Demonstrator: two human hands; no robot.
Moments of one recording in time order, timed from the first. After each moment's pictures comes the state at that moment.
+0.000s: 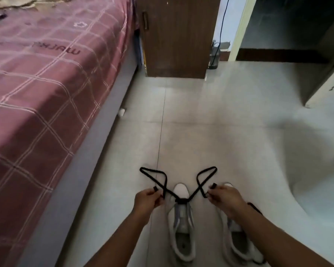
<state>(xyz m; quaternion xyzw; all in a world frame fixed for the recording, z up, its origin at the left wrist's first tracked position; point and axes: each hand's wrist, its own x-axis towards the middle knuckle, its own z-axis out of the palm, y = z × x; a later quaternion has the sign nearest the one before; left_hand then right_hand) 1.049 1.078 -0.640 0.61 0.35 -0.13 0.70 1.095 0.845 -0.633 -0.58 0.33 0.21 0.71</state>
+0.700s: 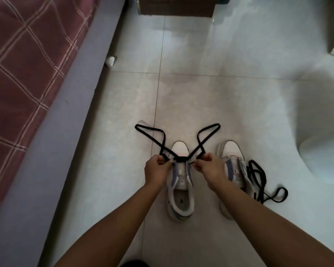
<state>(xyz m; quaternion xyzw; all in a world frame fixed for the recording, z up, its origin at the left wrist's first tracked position) 1.031 1.038 -0.709 0.75 0.34 -0.09 0.55 1.062 0.886 -0.697 -0.67 0.31 0.18 0.64</state>
